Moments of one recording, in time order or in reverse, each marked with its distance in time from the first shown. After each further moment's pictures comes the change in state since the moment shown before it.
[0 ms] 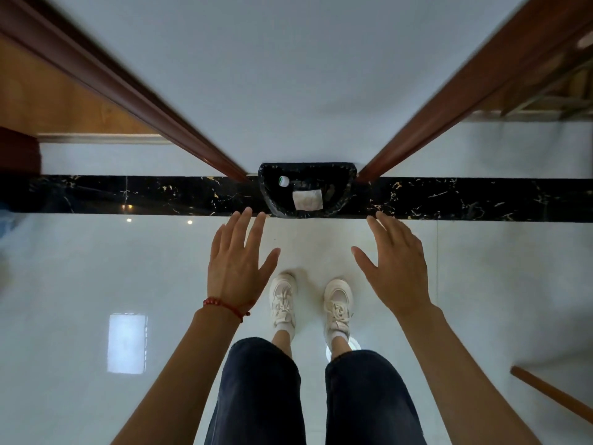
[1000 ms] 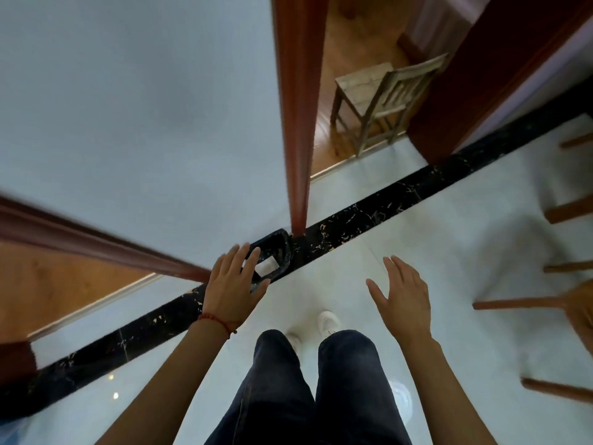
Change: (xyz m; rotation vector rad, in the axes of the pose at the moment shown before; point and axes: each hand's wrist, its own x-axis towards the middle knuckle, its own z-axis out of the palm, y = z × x) left_hand -0.024 0.090 -0.181 0.200 -0.175 0.570; right_hand -0.179 -0.029 -0.152 0.108 0.232 0.685
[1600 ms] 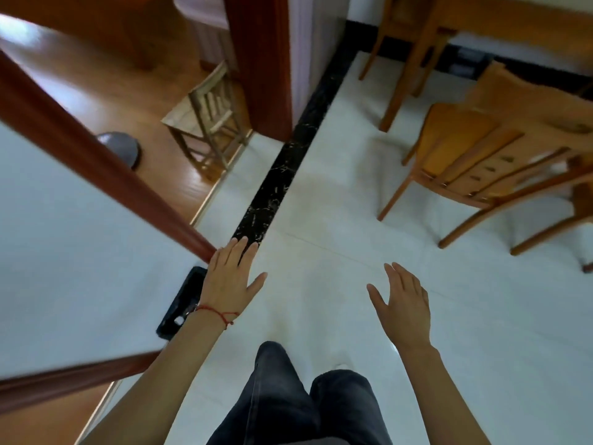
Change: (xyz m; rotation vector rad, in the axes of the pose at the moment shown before) left_hand -0.023 0.170 0.016 0.166 -0.121 0.681; right_hand -0.218 0.121 -0.011 0.180 0.291 0.618
